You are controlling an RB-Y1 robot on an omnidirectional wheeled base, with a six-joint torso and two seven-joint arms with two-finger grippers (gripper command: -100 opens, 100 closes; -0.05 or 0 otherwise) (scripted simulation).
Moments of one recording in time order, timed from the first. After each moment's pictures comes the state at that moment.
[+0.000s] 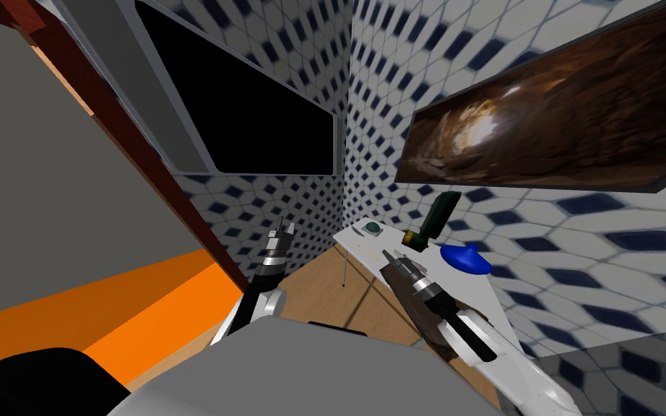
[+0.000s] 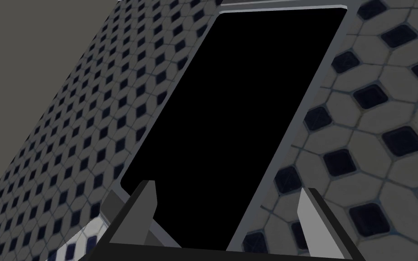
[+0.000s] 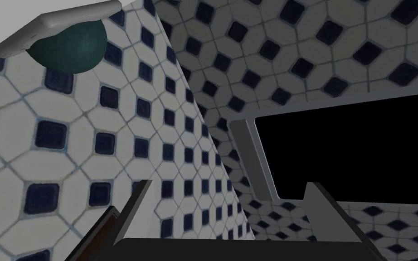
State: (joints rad) left arm 0.47 0.01 -0.07 -2.30 -0.01 -0.42 0.04; right arm 0.30 -0.66 0.06 -1.74 0.29 -0.44 0.30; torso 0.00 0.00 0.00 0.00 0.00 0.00
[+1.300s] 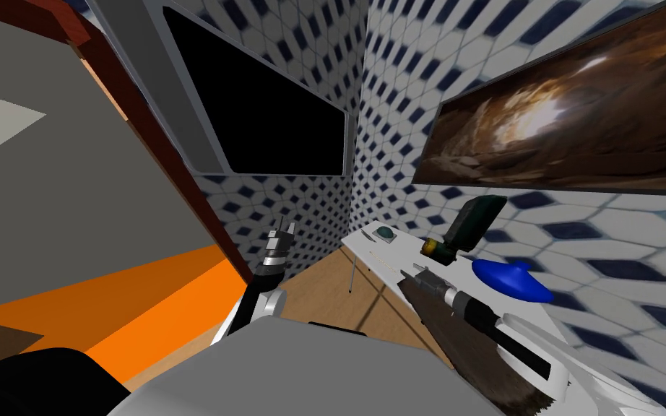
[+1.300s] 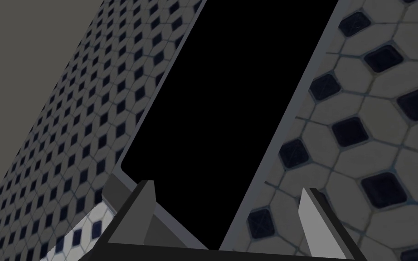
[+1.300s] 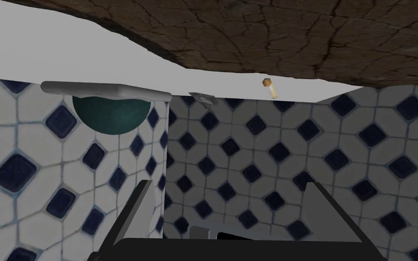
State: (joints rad) left arm 0.47 0.01 -0.07 -2.30 -0.01 -0.42 0.04; right arm 0.24 -0.99 0.14 -1.40 0.43 -0.53 0.38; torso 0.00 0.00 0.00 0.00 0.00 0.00
